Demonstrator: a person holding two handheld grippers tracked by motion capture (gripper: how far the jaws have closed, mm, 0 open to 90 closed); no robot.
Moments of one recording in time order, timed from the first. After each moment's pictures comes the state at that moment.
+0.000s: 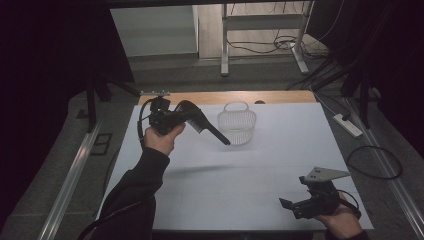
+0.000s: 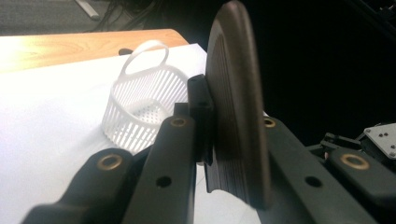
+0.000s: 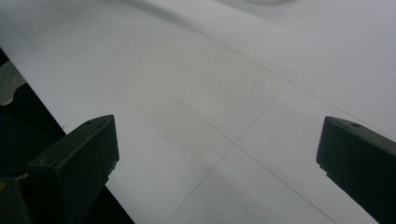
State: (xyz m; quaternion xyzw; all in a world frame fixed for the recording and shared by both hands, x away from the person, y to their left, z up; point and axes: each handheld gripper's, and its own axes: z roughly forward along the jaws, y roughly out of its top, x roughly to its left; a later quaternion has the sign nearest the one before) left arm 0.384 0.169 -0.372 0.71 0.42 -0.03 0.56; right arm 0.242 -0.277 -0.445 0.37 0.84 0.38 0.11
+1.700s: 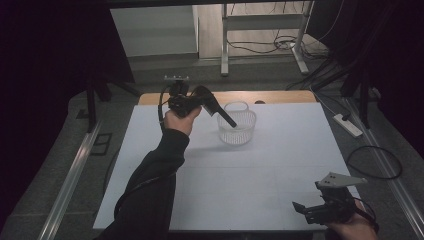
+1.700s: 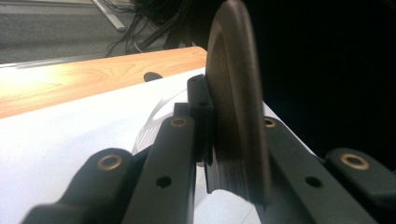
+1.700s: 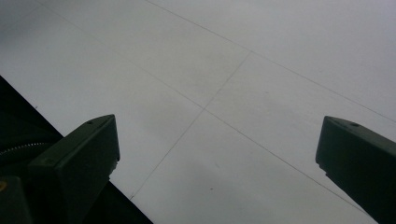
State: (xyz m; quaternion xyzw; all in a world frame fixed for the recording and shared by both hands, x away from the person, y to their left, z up) left arm 0.446 0.128 -0.380 0.71 0.45 0.01 0.55; right arm 0.226 -0.299 -0.440 0.40 0.84 0.34 0.14
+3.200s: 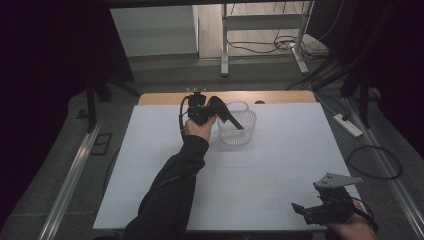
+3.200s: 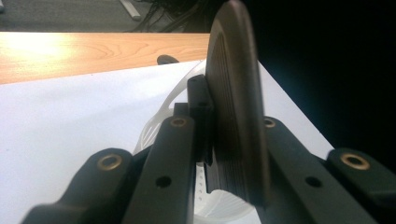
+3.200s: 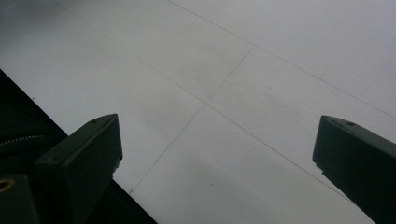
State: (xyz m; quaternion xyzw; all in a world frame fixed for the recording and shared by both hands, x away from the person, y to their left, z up) left arm 0.472 0.086 -0.442 0.69 0.49 0.02 0.53; right arm 0.226 -0.297 -0.442 0.39 0.85 0.32 0.14
